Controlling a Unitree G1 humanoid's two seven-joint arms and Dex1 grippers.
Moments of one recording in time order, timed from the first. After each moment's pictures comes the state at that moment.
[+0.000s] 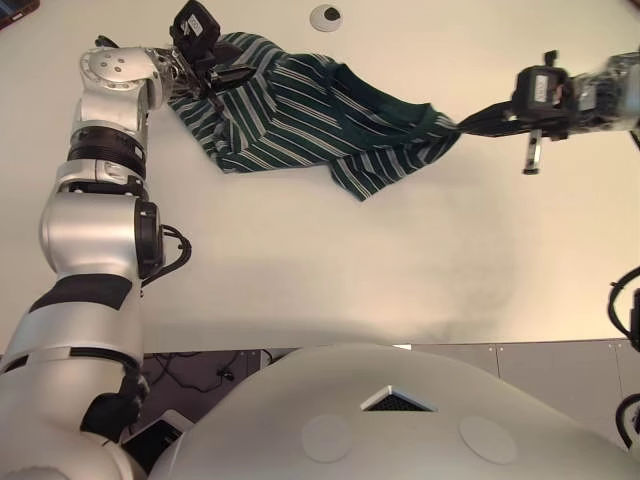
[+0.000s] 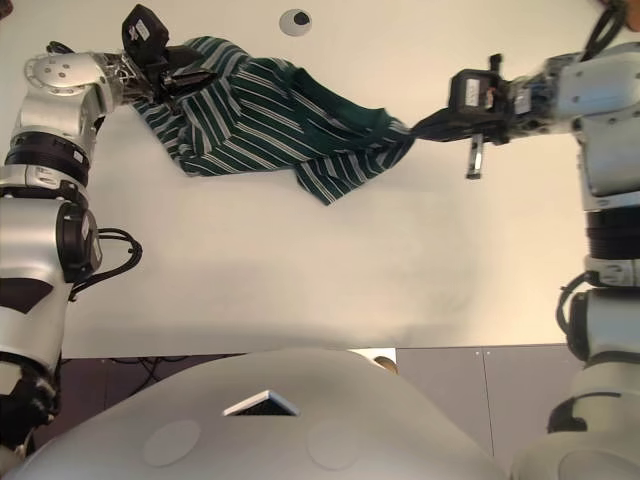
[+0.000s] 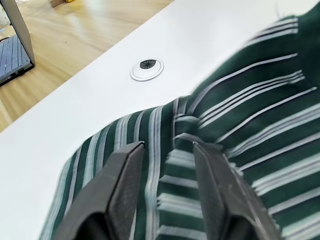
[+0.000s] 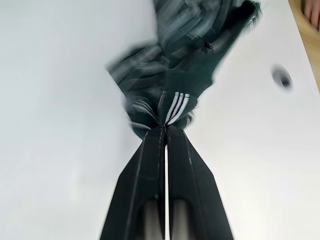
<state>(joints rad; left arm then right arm) -0.89 0.48 -0.07 1.17 0.04 -0.16 -1.00 -0.50 -0.88 0.18 0.16 0.09 0.09 1.35</state>
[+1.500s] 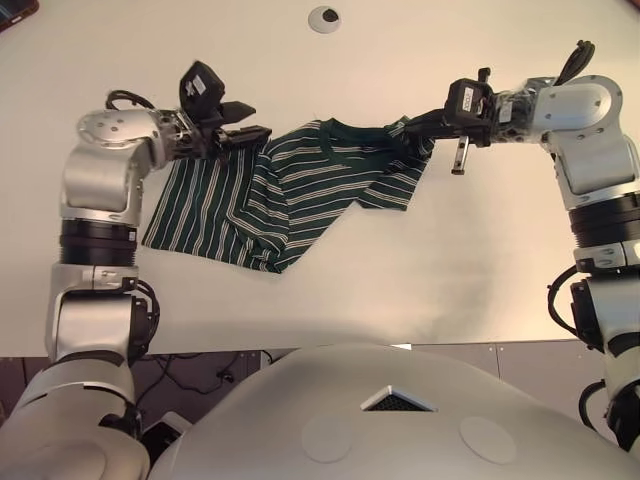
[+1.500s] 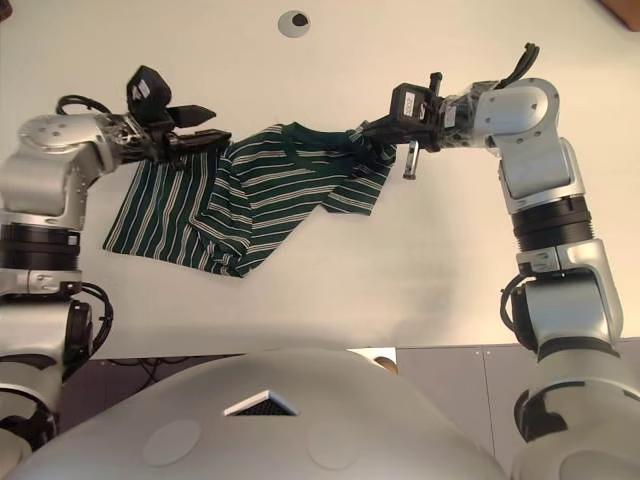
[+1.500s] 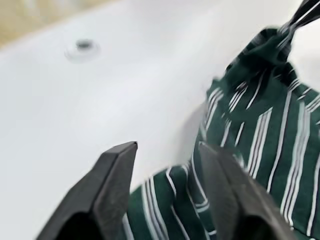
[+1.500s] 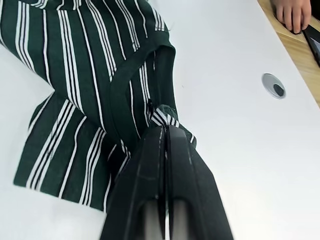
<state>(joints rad) -0.41 0.57 -0.11 0.28 -0.23 0.50 -0.98 -0.53 -0.63 0.29 0.31 0.03 -0.03 1.15</state>
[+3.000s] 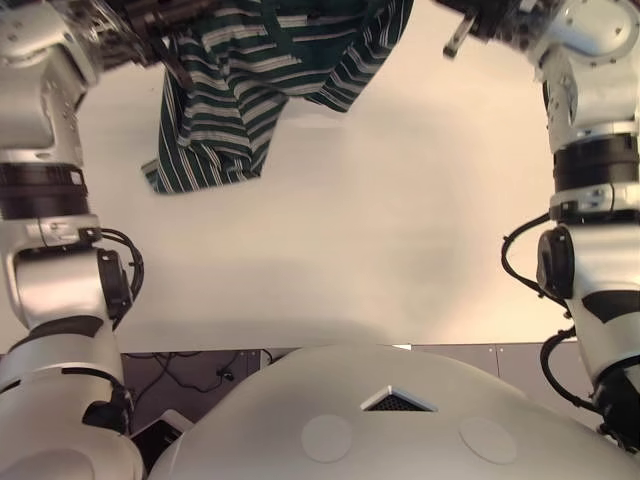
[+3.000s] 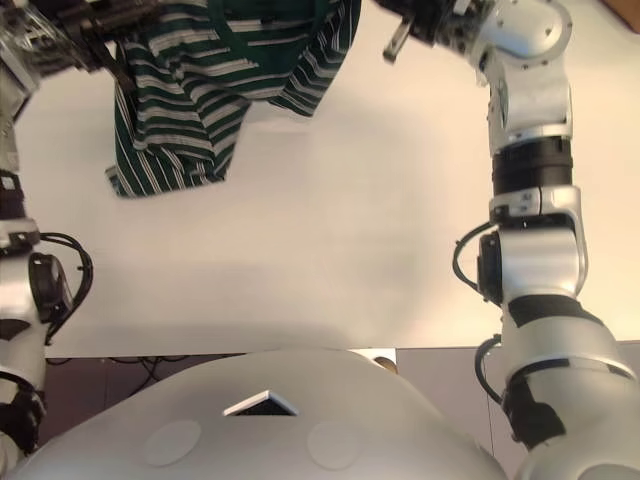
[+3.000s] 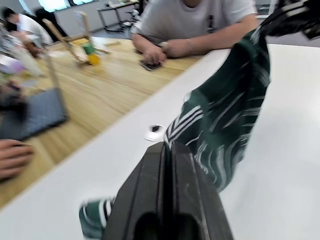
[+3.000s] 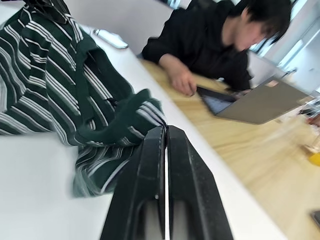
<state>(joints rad) -0.69 0.67 0.05 0.34 -0.24 0.40 -0.98 -0.85 -0.41 0.06 0.64 0.12 -0.08 0.85</state>
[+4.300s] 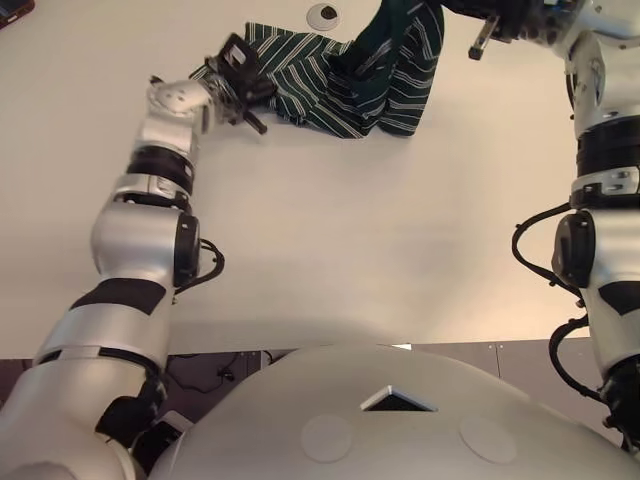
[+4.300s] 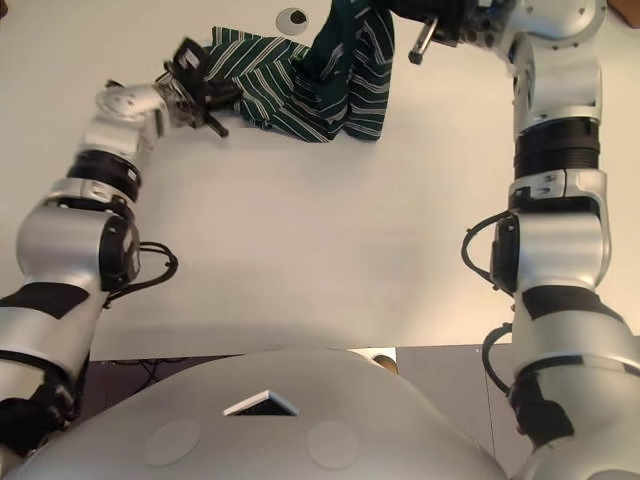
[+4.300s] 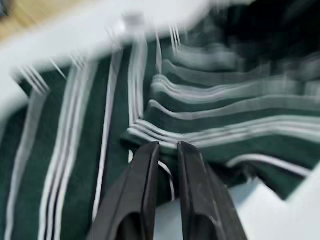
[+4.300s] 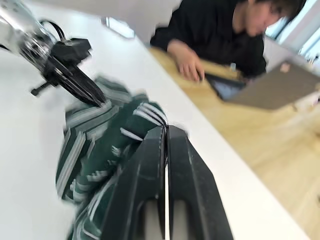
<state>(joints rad) -0.82 0.32 -0.11 1.23 0.08 -0.08 -0.70 -0.83 -0.50 0.09 0.70 0.04 -0.06 1.05</state>
